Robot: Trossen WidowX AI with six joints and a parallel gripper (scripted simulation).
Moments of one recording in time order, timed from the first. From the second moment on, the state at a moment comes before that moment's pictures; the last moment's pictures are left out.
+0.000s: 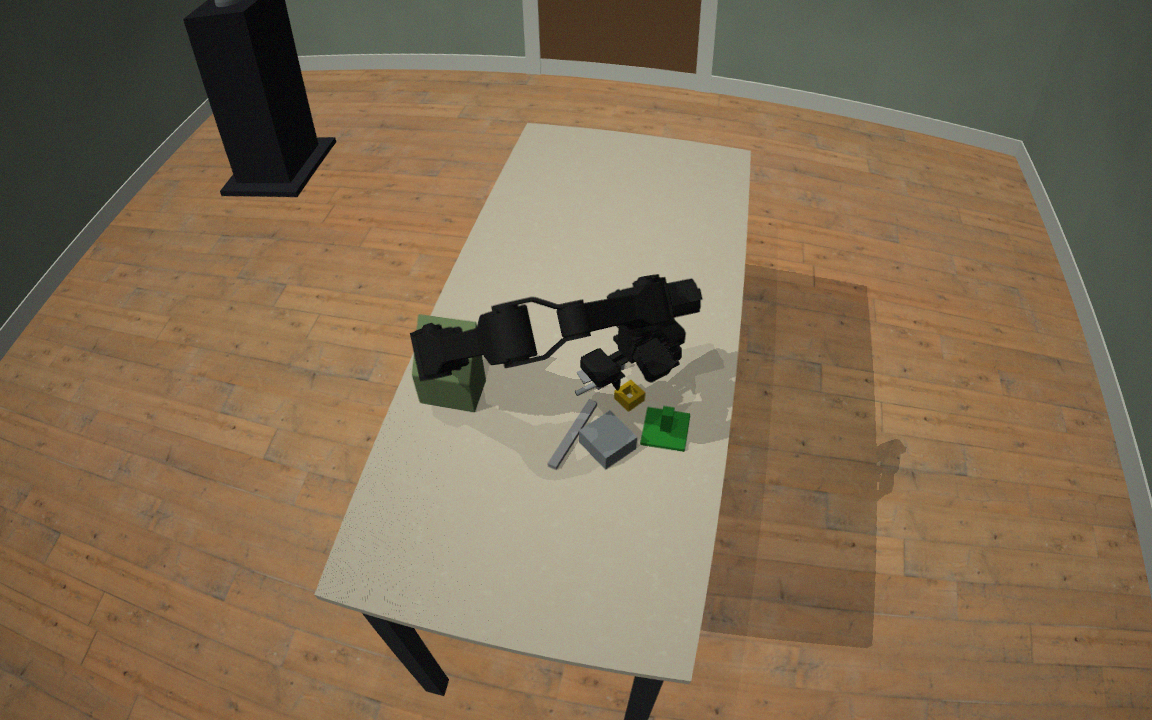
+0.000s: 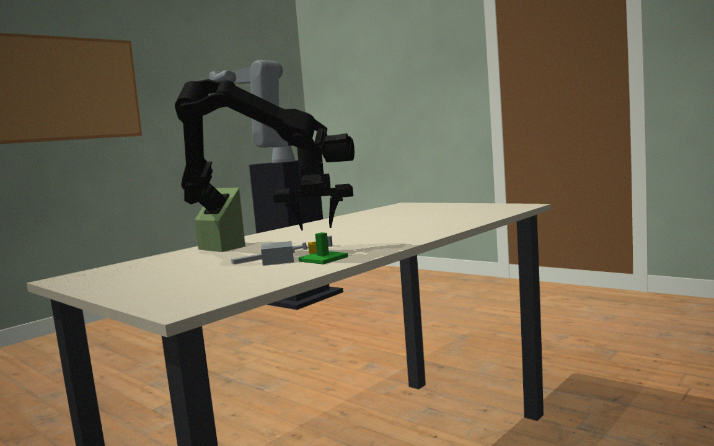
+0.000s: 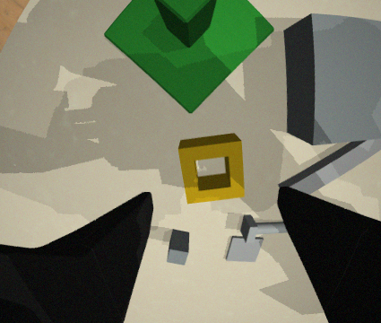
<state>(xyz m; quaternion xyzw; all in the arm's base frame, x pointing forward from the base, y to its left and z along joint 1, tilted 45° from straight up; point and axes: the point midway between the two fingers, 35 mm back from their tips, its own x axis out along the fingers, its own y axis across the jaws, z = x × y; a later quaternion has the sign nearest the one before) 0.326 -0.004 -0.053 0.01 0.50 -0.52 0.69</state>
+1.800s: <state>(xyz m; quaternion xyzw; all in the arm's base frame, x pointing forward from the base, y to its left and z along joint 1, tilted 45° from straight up) 0.323 -0.039 -0.088 -0.02 0.52 -0.49 0.70</state>
